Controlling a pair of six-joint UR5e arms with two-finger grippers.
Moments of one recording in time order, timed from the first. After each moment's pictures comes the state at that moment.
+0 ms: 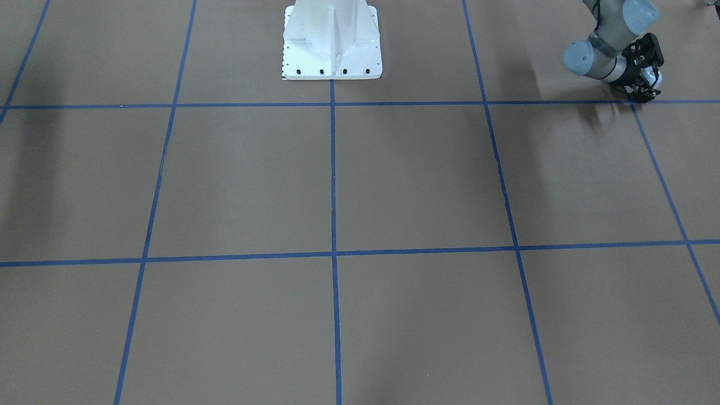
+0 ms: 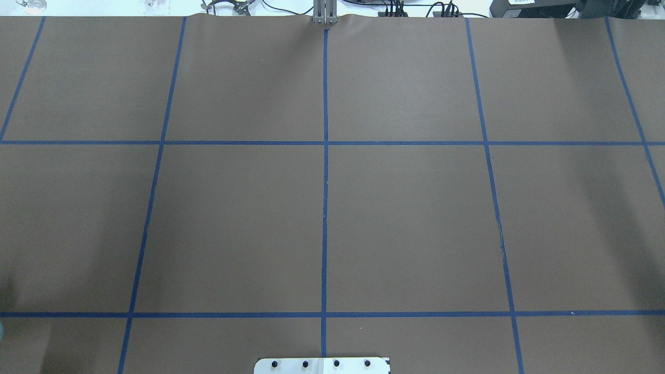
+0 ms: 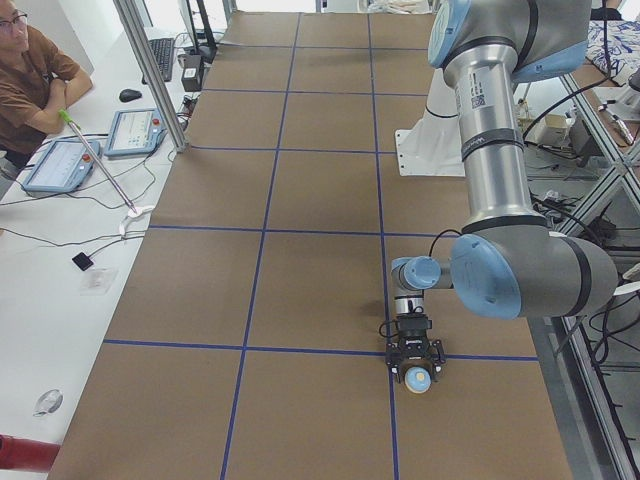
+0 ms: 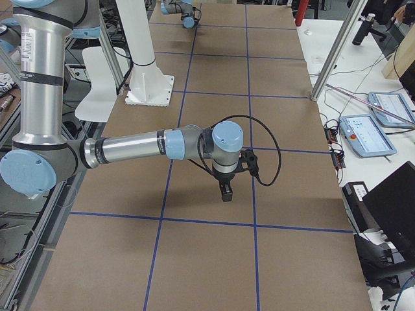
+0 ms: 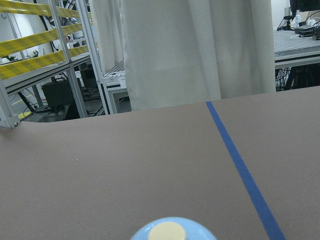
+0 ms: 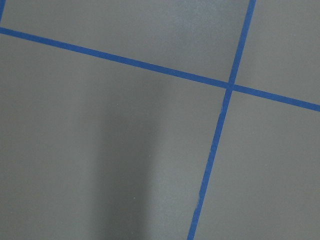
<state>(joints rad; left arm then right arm) -0.14 -1.16 -1.73 -1.41 -1.60 -2.89 1.53 -1.69 1.88 -1.70 2.38 -0.17</state>
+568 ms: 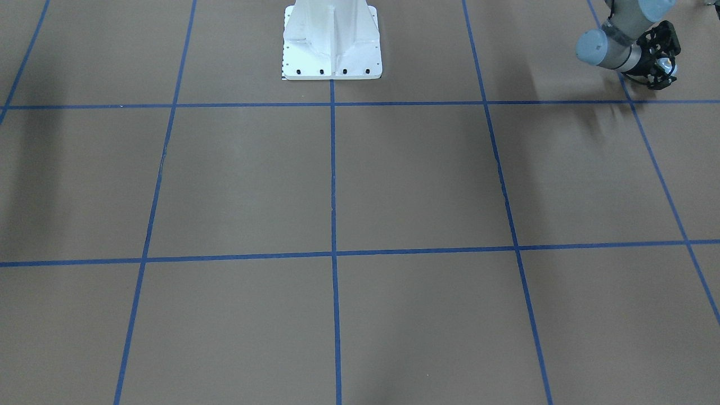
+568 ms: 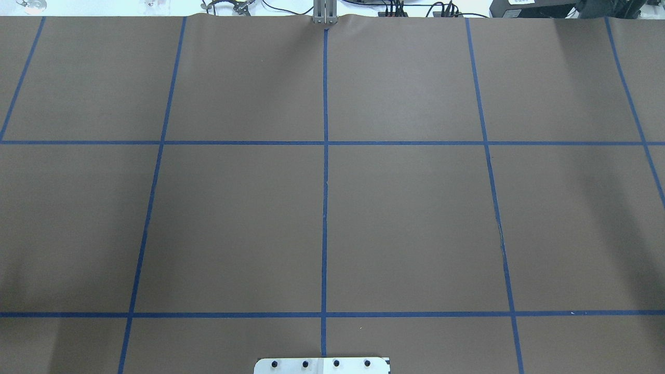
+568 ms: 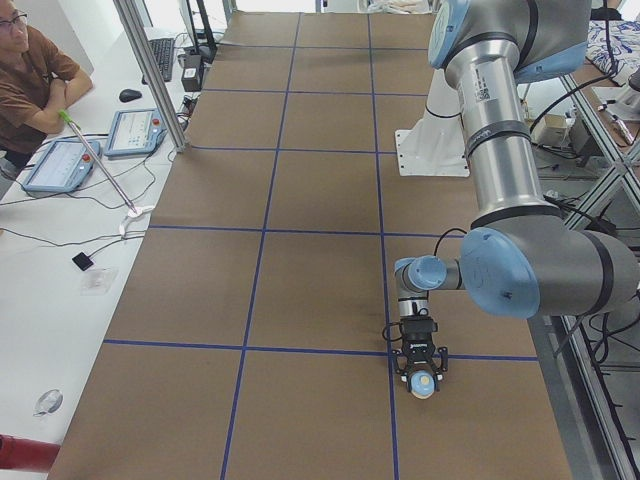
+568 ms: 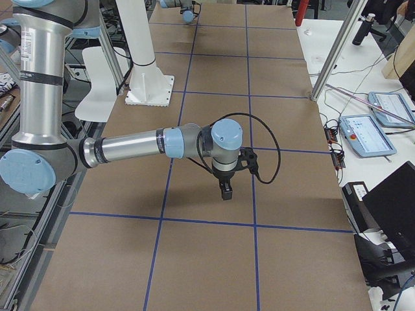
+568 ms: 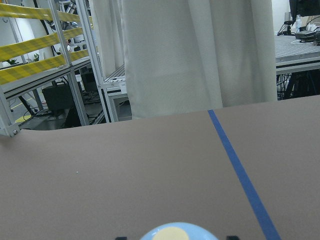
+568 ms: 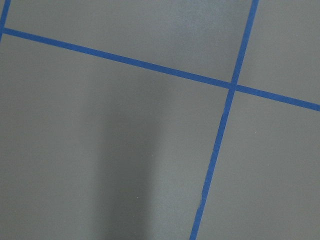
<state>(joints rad) -0.14 -1.03 -1.85 -1.40 -1.61 -2.87 1.53 -1.69 1.89 -1.71 2.38 -0.17</state>
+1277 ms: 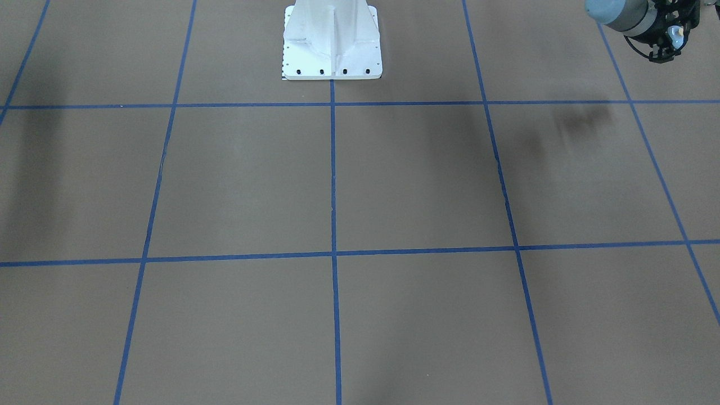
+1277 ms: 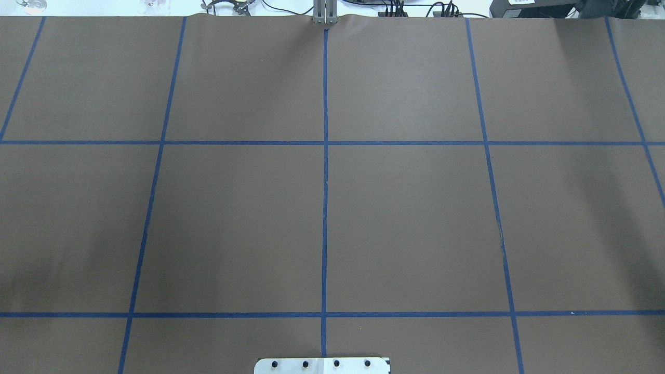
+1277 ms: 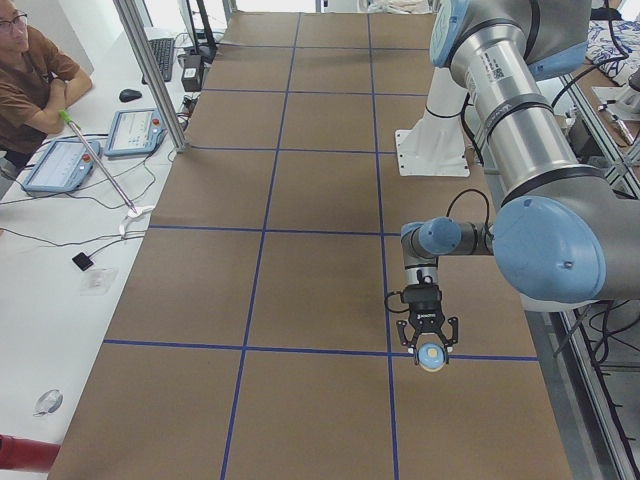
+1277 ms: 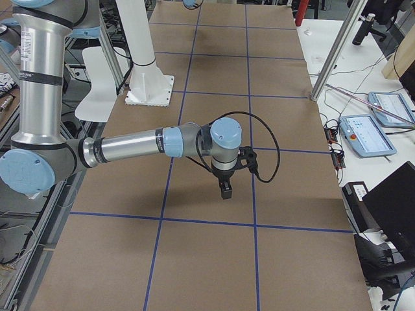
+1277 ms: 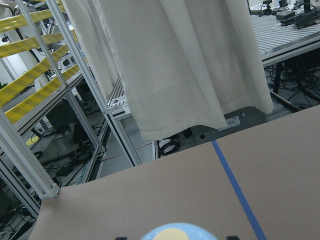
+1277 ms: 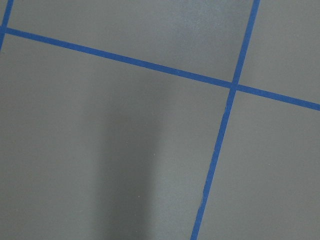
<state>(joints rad) -0.33 -0.99 -2.22 -1.21 -1.58 -2.38 1.53 -1.69 1.90 -1.71 2.39 -0.16</state>
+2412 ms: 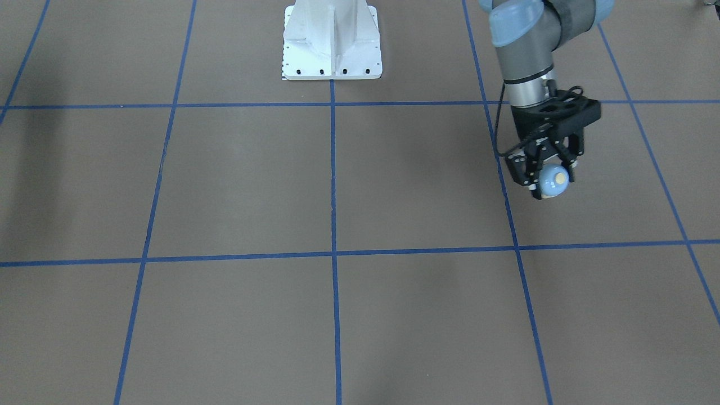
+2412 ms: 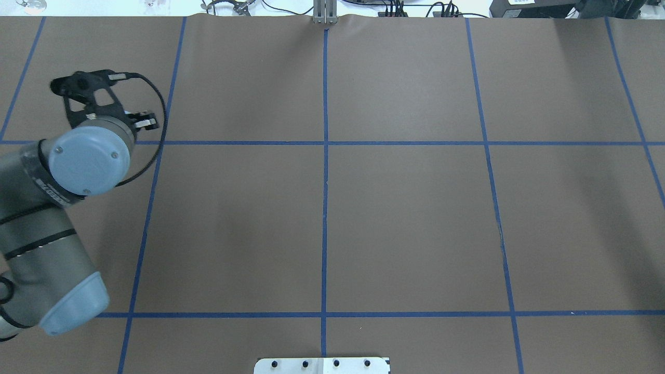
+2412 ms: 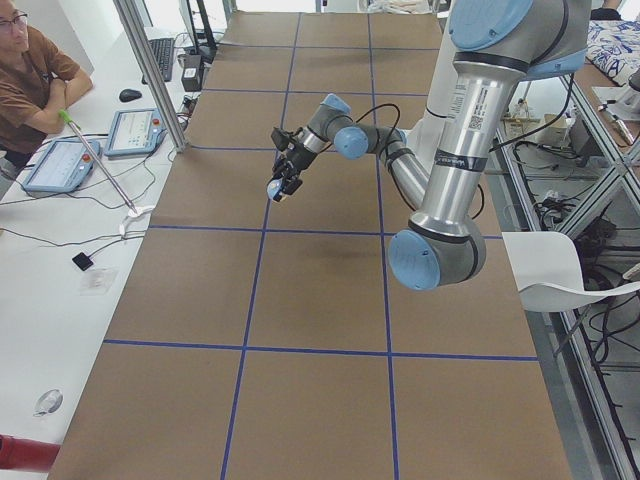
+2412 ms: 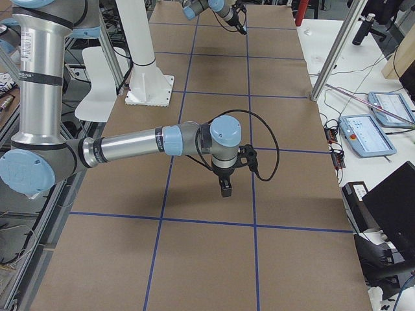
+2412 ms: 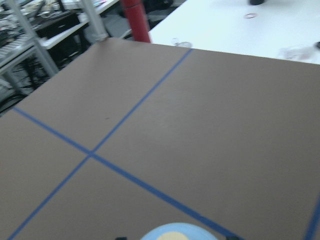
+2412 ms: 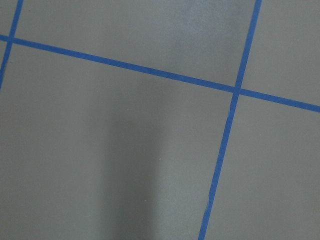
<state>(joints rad) -0.59 -1.88 -1.95 -1.62 -1.17 -1.37 1.53 -1.69 1.91 -1.71 2.39 -0.13</state>
